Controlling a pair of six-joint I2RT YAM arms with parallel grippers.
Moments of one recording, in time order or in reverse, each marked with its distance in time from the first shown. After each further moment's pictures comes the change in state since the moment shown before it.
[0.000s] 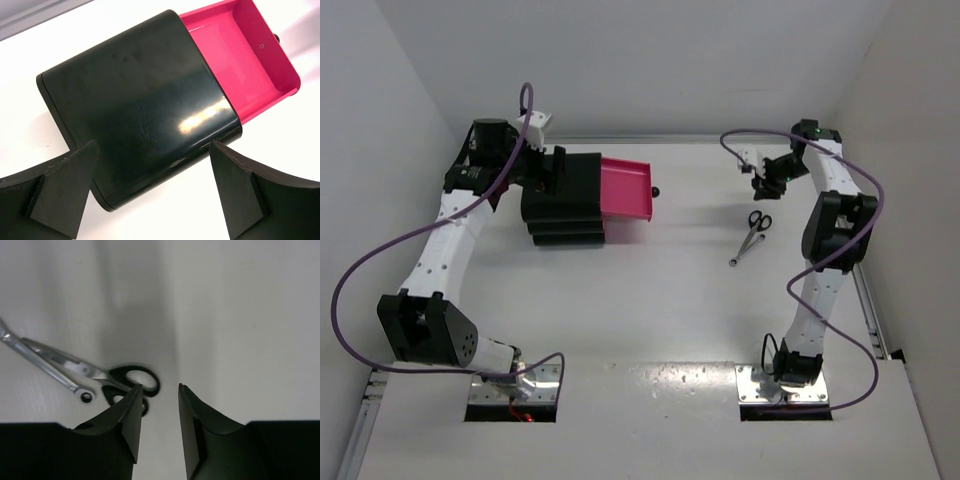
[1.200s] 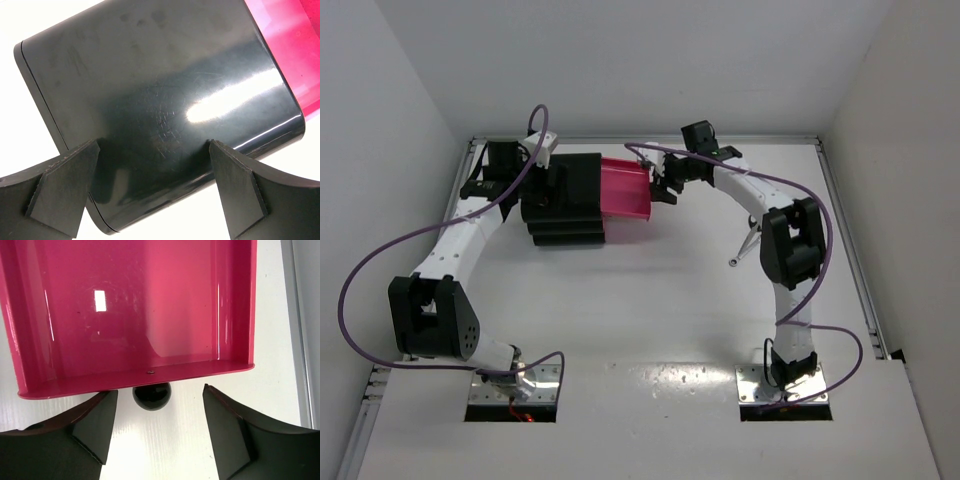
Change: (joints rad) left arm 0.011 0.045 -0.194 0.171 -0.066 0.030; right arm 0.530 -0.098 -0.221 0.652 -0.022 0.652
